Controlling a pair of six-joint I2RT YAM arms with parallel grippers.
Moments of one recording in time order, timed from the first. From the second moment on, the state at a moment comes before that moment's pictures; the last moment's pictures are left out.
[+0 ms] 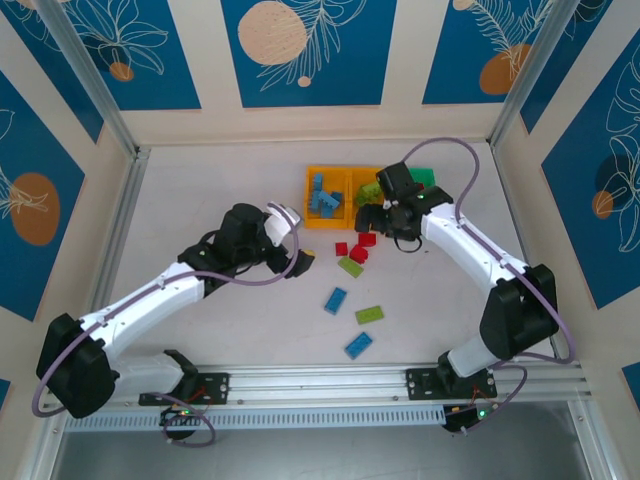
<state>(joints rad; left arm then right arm) -0.68 1.23 0.89 -0.24 0.18 0.10 0.43 1.52 1.24 -0.86 -0.01 0.57</state>
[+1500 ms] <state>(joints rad) -0.68 1.24 0.87 -0.24 0.18 0.10 0.42 1.61 1.16 -0.88 -0.05 0.78</state>
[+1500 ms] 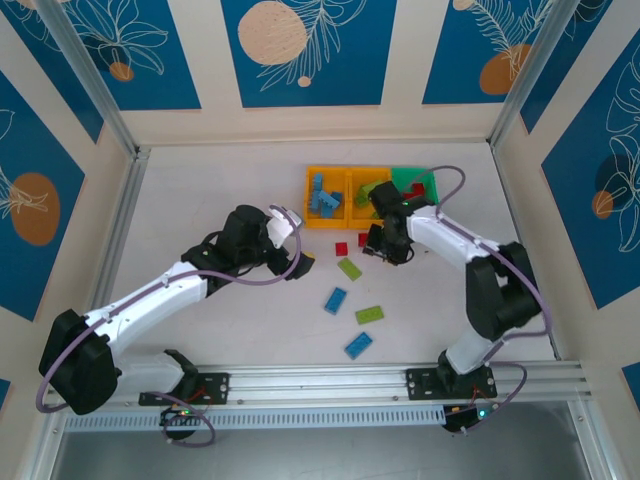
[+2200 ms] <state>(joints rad) -0.70 1.24 0.87 -0.23 0.18 0.05 0.06 2.09 1.86 -0.91 -0.07 0.53</state>
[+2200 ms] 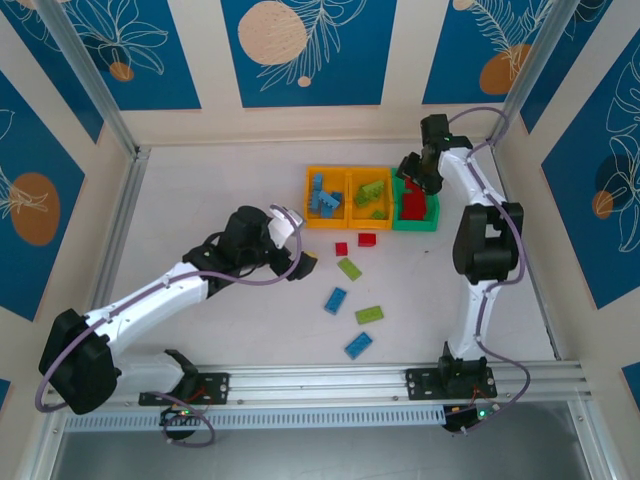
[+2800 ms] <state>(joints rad) -0.85 1.69 1.26 -0.44 0.03 -0.26 0.06 1.45 1.39 -0.90 -0.16 0.61</state>
